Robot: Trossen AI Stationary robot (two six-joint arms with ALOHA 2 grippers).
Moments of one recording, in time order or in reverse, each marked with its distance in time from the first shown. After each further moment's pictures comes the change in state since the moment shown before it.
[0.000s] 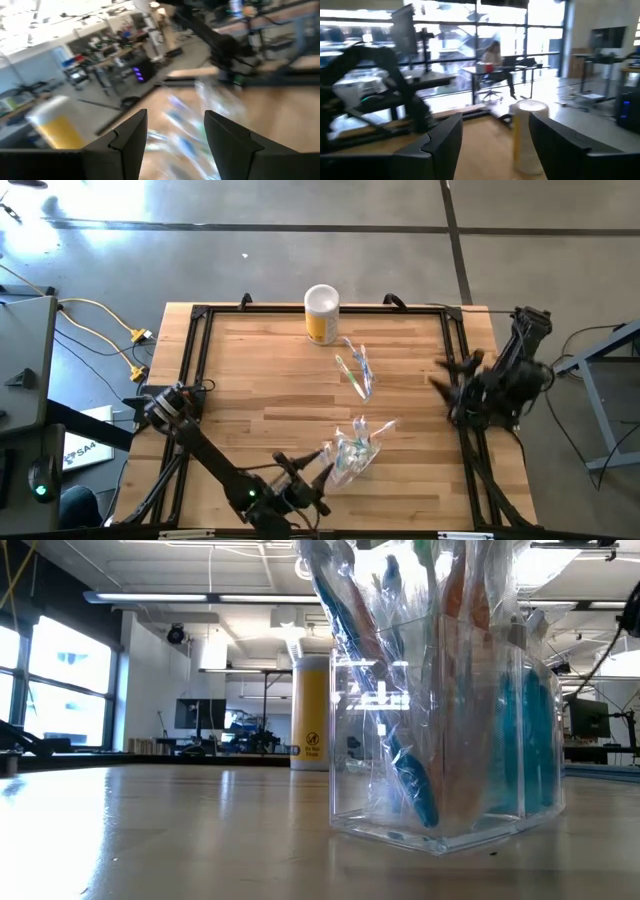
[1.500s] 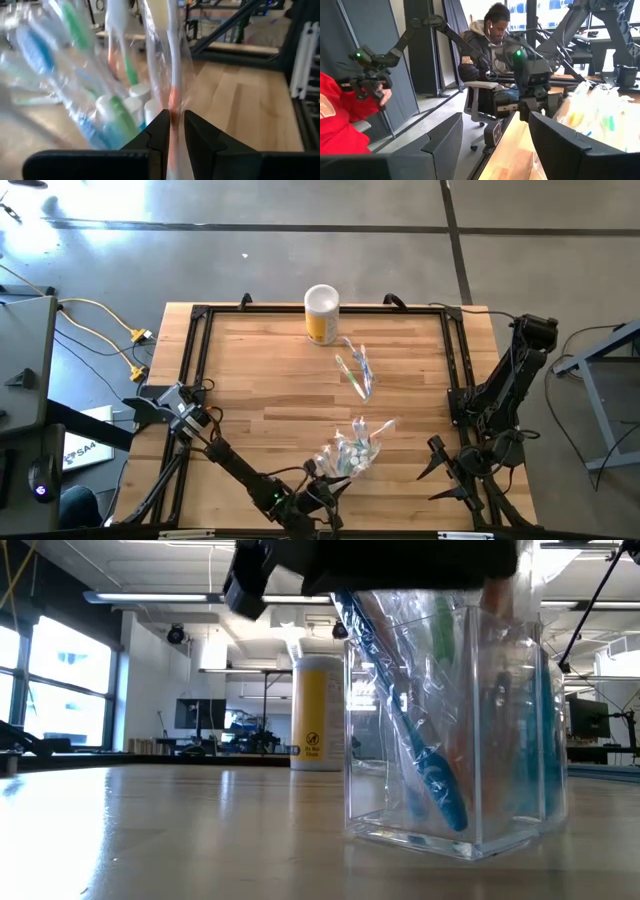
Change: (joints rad) left arm 0.060 0.217 0.001 0.127 0.388 -0.407; right arm 0.138 0.496 0.000 -0.186 -0.734 0.744
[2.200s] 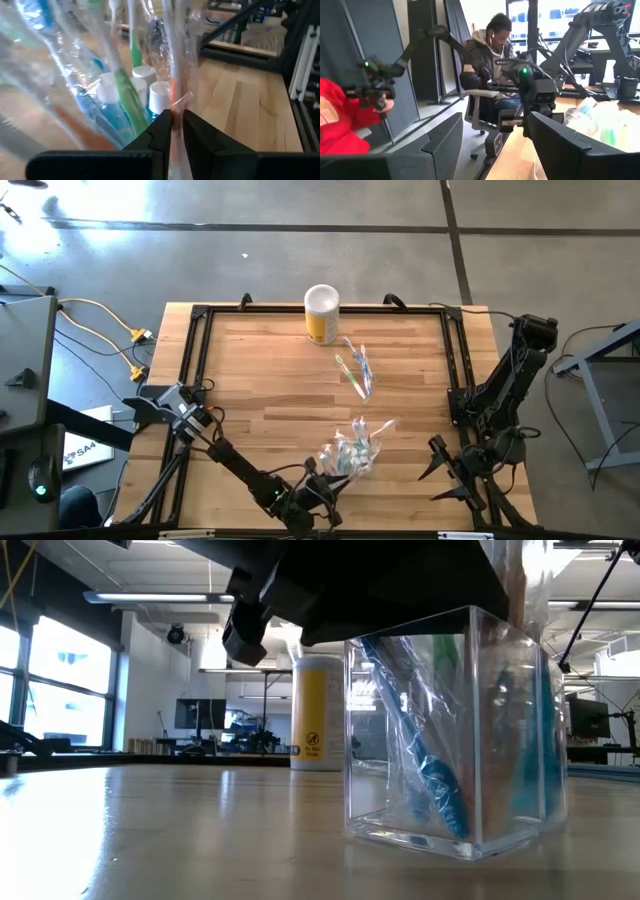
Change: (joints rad) left arm 0.006 0.015 -0.054 0.056 0.038 -0.106; right arm 0.000 0.000 0.000 0.069 -0.003 -0.052
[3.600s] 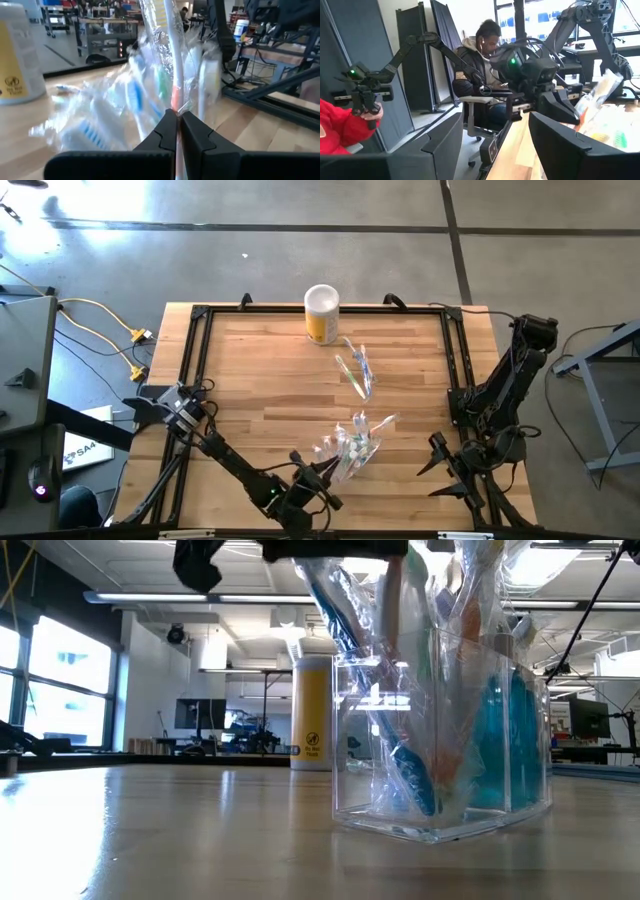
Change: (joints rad) left arm 0.001 -0.083 0.026 -0.096 -0.341 -0.047; right arm 0.000 0.000 0.000 0.030 0.053 0.021
